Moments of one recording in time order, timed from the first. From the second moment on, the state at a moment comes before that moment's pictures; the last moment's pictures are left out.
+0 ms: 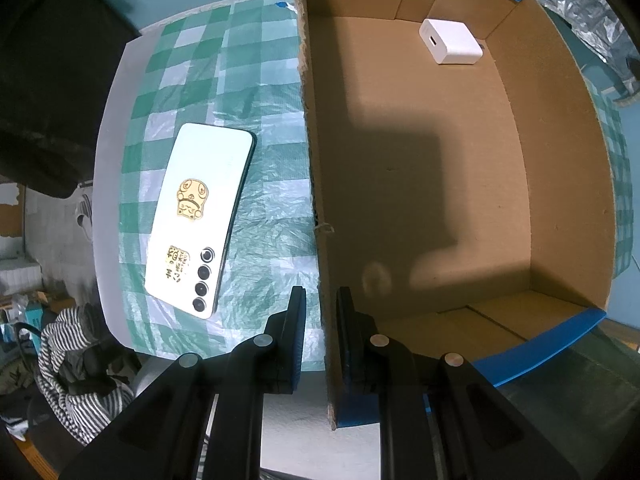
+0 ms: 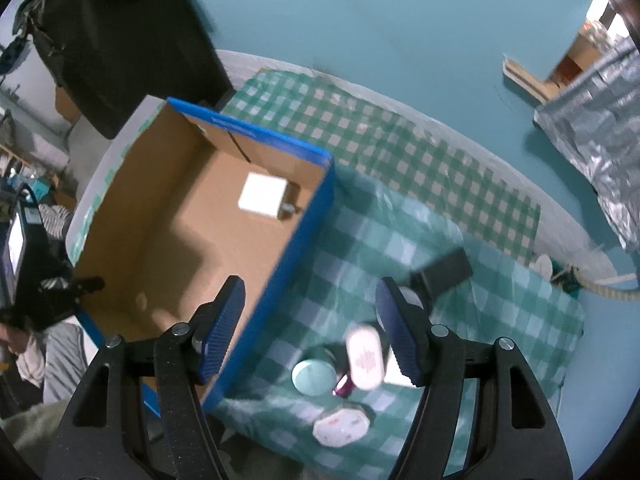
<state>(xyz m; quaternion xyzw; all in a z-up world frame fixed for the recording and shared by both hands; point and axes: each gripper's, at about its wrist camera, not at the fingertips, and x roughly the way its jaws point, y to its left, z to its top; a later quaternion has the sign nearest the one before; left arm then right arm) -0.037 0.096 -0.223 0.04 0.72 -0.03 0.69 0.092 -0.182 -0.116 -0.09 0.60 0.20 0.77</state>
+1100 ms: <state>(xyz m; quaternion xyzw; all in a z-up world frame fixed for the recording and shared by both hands) -0.041 0.102 -0.225 0.02 0.72 -0.03 0.69 0.036 -0.199 -0.230 -0.13 0.67 0.21 0.70</state>
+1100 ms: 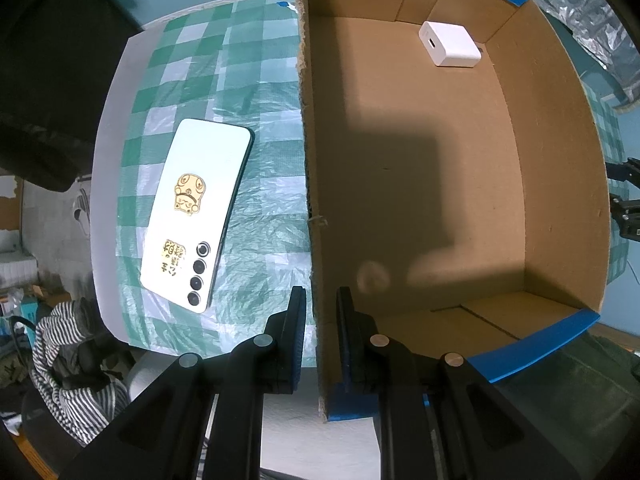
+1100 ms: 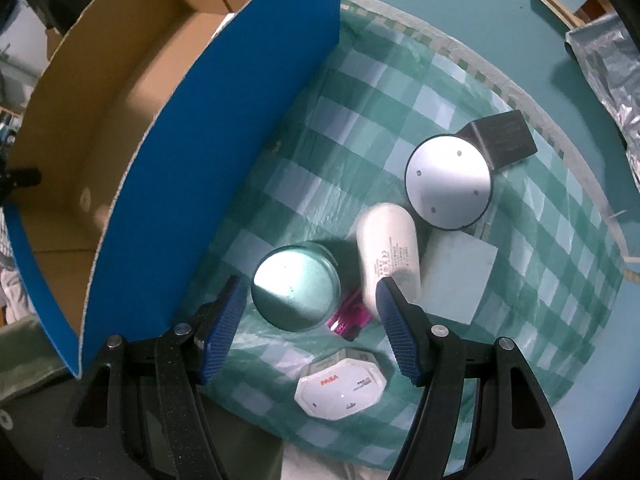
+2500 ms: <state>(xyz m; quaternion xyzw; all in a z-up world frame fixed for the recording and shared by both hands) -0.042 0.102 -0.227 0.02 0.72 -0.03 0.69 0.047 -0.184 -0.205 -0.12 0.66 0.22 0.71</state>
